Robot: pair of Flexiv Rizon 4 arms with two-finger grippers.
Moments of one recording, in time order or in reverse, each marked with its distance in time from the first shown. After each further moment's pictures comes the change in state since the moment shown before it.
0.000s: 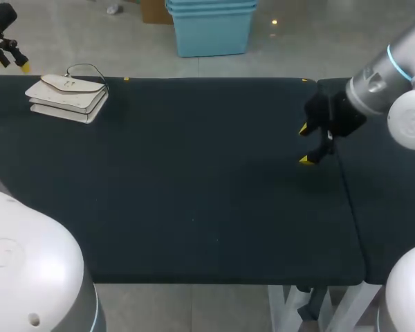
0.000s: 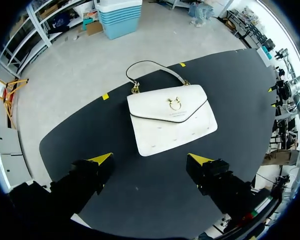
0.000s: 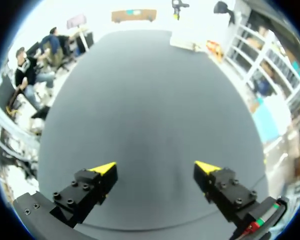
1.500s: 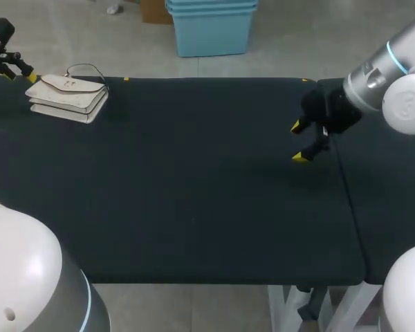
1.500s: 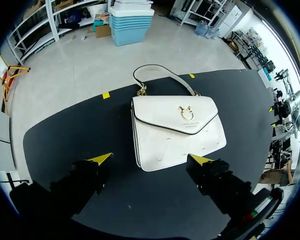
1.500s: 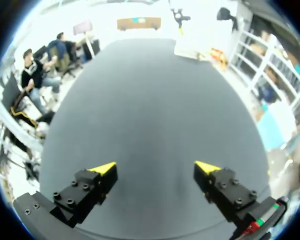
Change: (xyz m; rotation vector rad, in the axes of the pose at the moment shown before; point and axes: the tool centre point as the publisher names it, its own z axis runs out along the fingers) left arm -0.009 -0.001 0.046 0.136 0.060 -0.127; right arm -0.003 0.020 0.006 -0.083 0.050 -0.021
